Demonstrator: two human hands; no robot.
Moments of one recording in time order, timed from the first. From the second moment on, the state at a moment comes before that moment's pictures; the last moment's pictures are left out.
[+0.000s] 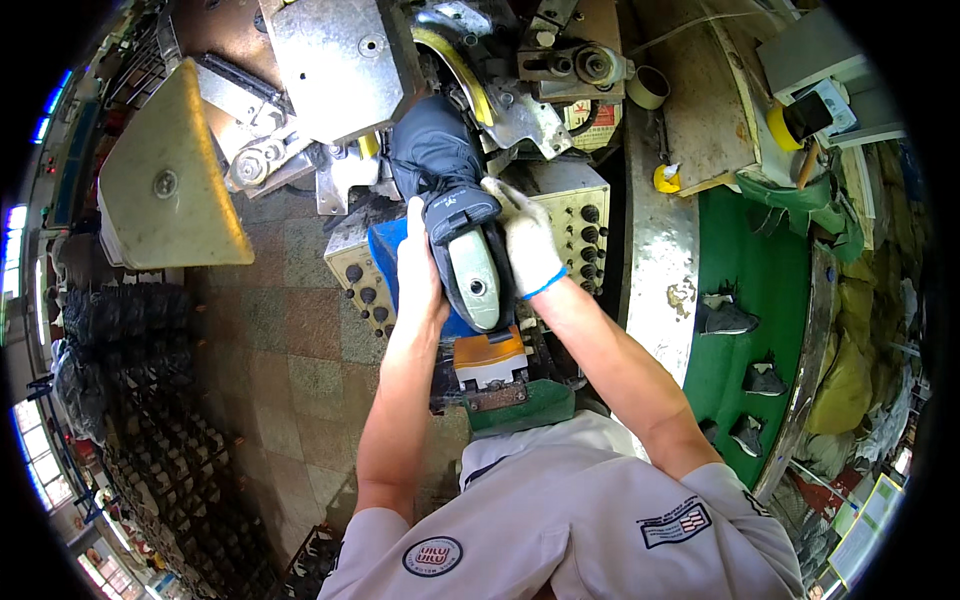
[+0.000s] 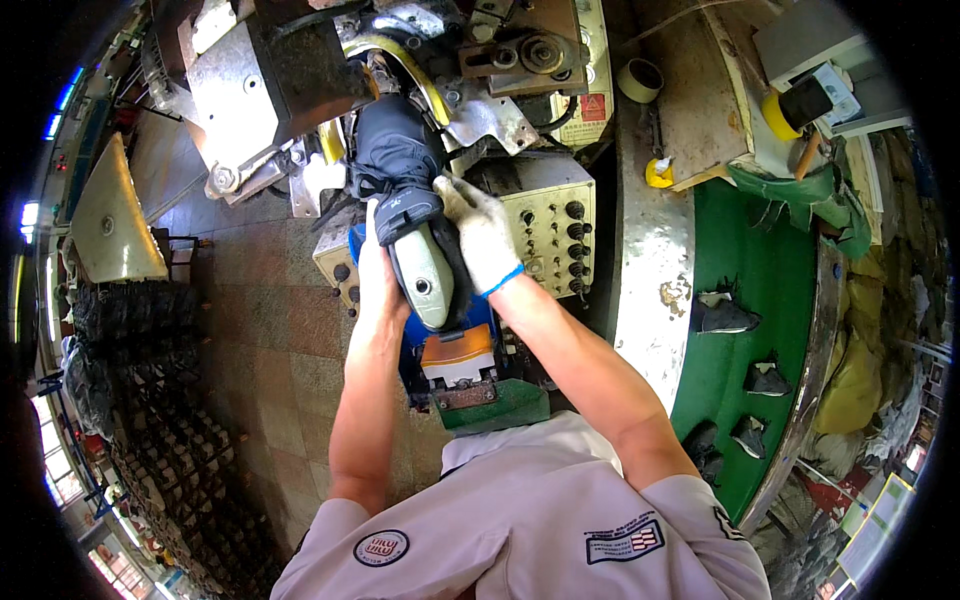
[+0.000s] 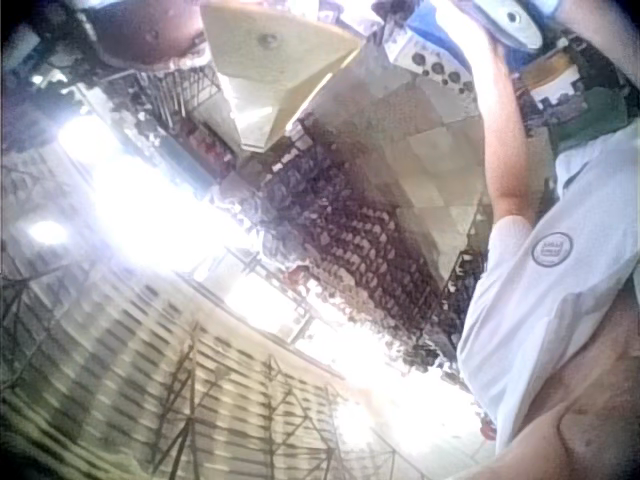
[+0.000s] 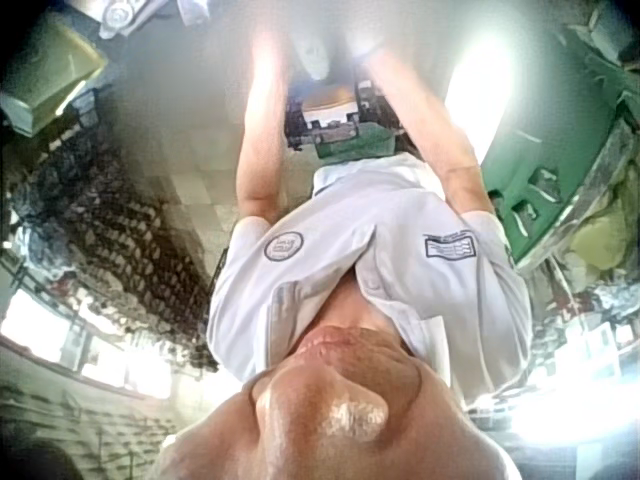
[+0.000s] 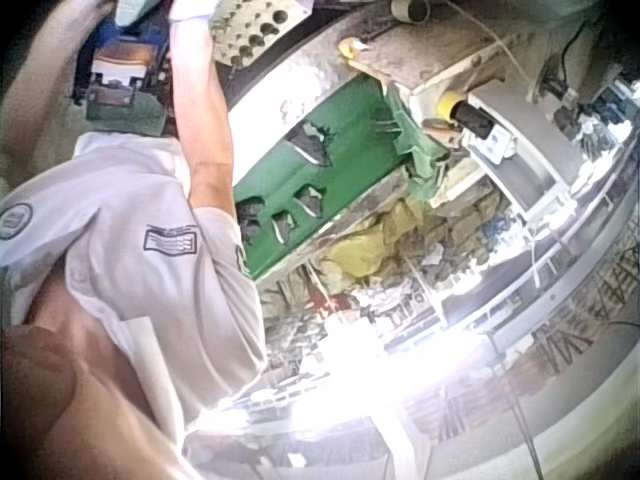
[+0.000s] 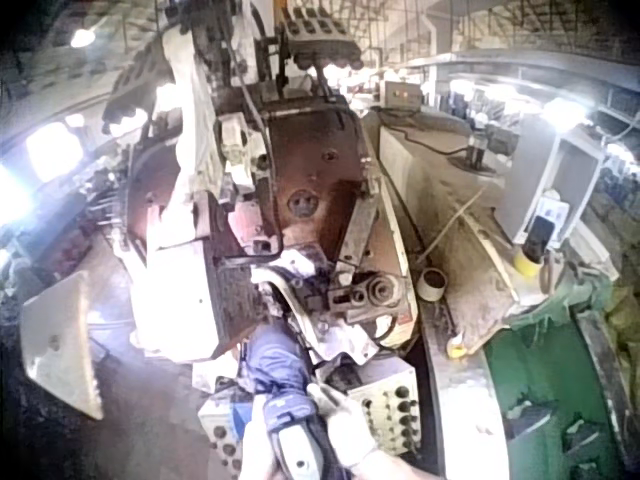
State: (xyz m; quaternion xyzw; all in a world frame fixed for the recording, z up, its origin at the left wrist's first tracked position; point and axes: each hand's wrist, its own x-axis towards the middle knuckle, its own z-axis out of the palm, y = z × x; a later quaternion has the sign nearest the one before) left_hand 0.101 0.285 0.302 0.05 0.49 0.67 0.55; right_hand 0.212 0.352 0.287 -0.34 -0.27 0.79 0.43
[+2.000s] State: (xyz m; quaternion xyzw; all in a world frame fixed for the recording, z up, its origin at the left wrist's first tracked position) left_hand 0.076 0.276 0.262 0.26 0.67 0.51 0.46; right_hand 0.219 0.359 0.254 -0.41 -0.54 0.65 0.34
